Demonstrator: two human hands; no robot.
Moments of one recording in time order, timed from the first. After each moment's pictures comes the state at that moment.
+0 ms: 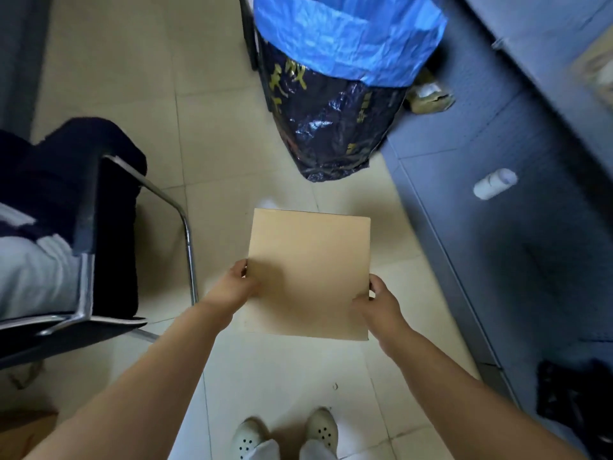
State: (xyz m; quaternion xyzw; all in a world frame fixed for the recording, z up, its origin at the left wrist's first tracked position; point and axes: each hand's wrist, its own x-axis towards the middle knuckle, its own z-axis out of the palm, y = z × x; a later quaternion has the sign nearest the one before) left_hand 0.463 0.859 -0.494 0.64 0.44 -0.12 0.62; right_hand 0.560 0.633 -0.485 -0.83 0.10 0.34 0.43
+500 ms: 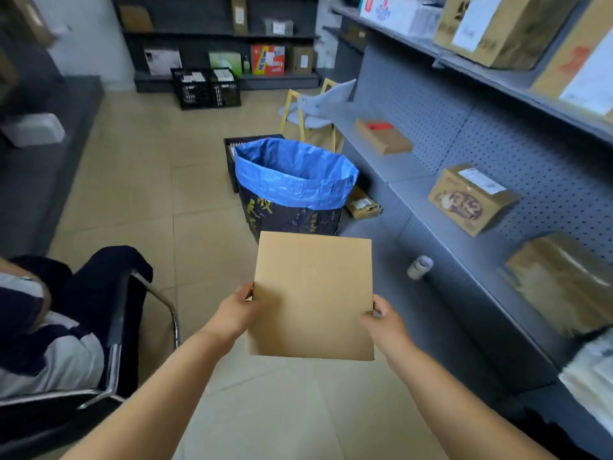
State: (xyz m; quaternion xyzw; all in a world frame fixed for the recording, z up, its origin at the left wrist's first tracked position) left_hand 0.468 0.791 -0.217 0.73 0.30 -0.05 0.61; right_hand 0.558 0.553 -0.204 -0.84 0.06 0.23 0.49
